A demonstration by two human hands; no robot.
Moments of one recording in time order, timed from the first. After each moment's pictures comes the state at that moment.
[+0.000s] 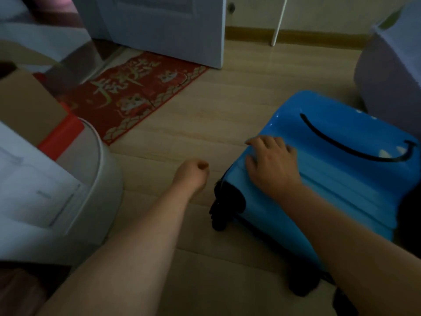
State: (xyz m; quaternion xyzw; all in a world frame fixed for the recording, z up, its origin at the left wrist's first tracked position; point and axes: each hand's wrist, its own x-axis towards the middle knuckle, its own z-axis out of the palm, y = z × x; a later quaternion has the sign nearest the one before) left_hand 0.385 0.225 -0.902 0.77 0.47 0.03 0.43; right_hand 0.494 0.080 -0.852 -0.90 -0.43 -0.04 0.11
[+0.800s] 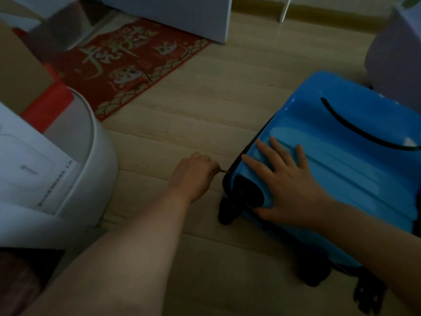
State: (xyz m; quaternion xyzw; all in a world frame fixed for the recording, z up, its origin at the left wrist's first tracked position) left_hand 0.352 0.221 -0.939 0.97 0.19 0.01 0.12; right_hand 0.465 0.036 -0.859 -0.81 -0.58 0.02 -0.10
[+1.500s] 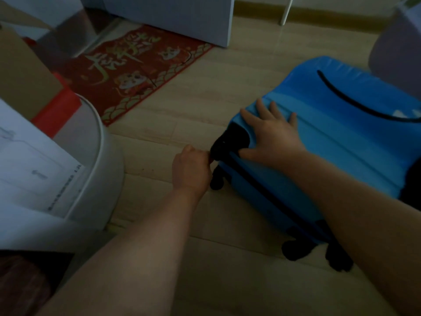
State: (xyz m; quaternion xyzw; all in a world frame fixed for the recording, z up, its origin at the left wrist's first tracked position) left_hand 0.351 0.220 -0.918 0.92 0.34 0.15 0.15; right_hand 0.493 0.118 -0.839 -0.88 -0.48 0.03 0.00
